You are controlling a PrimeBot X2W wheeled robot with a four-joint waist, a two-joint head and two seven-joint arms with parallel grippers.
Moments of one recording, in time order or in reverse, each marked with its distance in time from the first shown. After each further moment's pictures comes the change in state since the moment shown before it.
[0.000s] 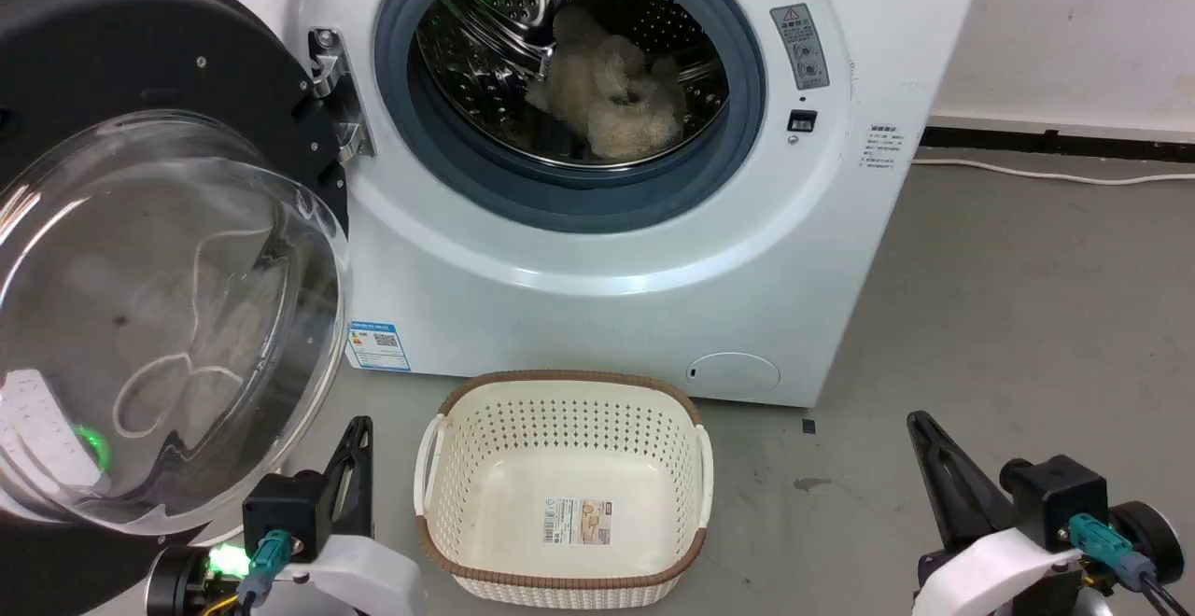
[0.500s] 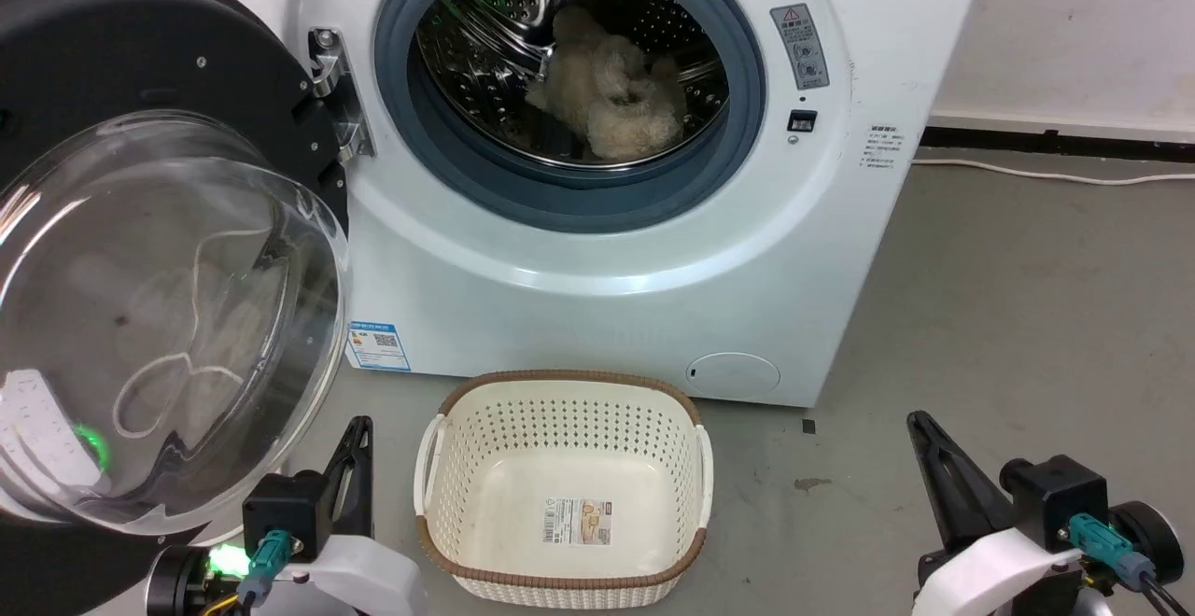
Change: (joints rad) left arm 0.000 0.000 -0.001 0.000 0.000 0.000 0.000; right arm 0.000 0.000 -0.001 0.000 0.000 0.000 0.000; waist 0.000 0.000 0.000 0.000
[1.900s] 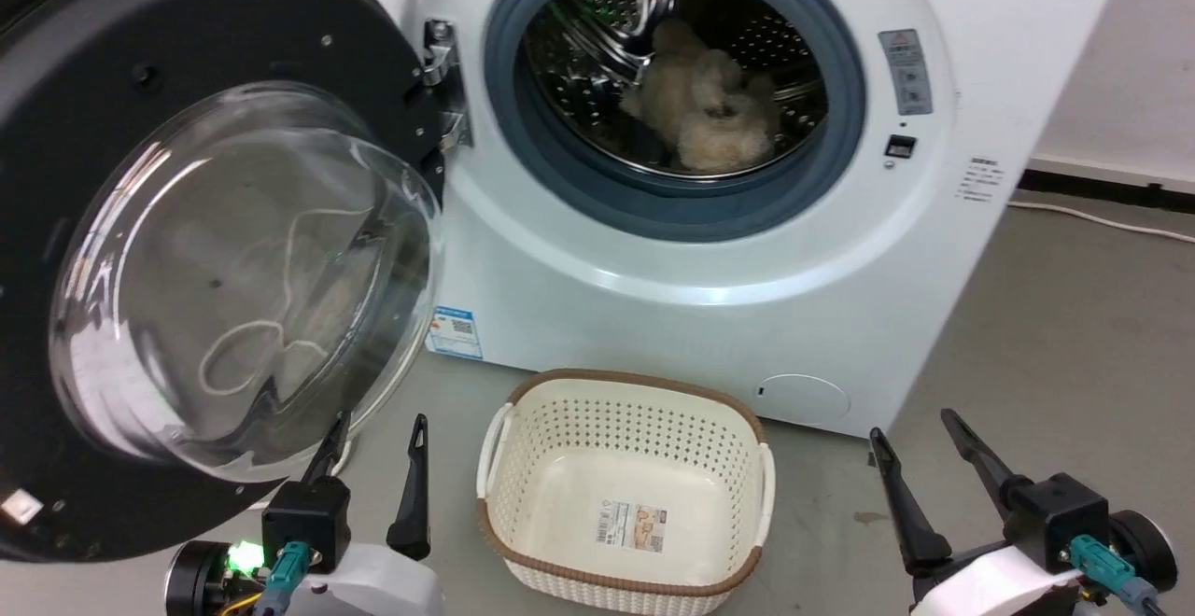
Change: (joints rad) left arm 0.001 0.005 -0.040 0.009 0.000 0.003 -0.064; right arm 0.021 -0.007 0.018 0.001 0.012 0.000 -0.064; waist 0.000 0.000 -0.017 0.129
